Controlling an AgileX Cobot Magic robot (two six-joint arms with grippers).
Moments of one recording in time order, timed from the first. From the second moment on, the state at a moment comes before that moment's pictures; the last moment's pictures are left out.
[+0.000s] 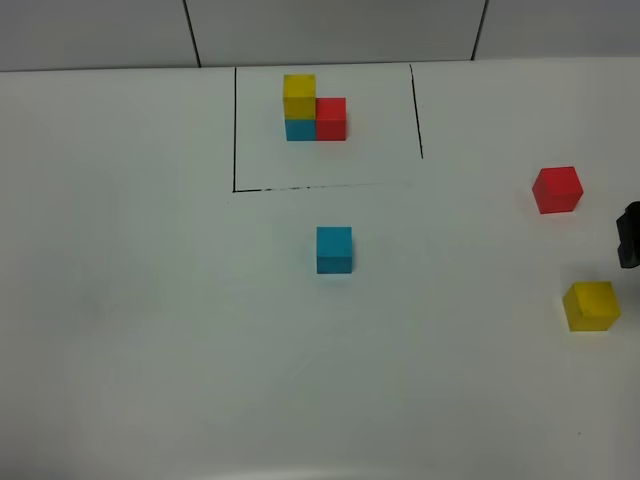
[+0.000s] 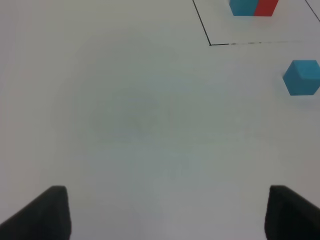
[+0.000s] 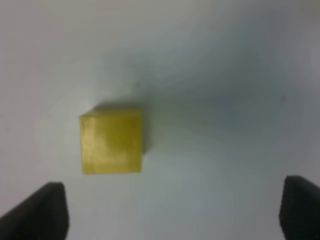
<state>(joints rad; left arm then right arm) 0.01 -0.01 -0.51 -0.19 1.04 0.05 -0.05 1.46 -0.93 0.04 0.83 -0.05</state>
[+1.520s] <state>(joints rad) 0.01 -0.01 -0.51 -0.19 1.04 0.05 0.02 2.10 -1.53 0.12 0.87 -0.22</state>
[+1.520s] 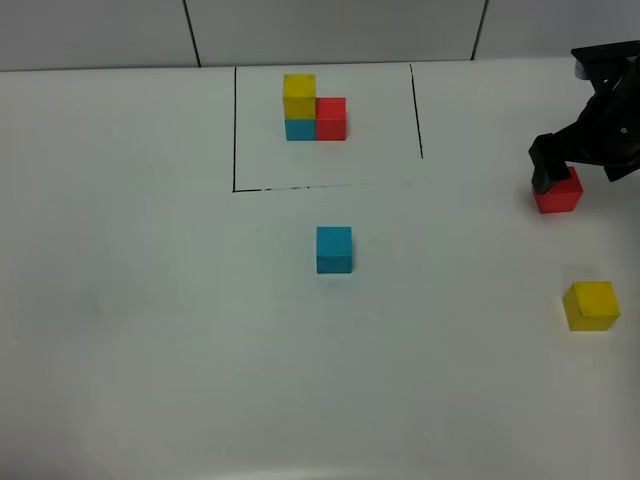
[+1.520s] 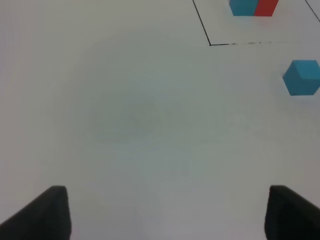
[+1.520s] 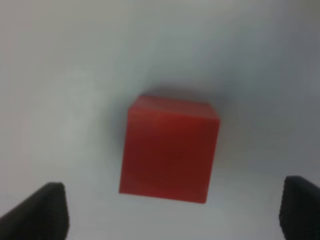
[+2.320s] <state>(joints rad) 0.01 -0.01 -0.51 -0.19 1.04 0.05 0.03 2.20 -1.54 0.10 0.79 -0.19</state>
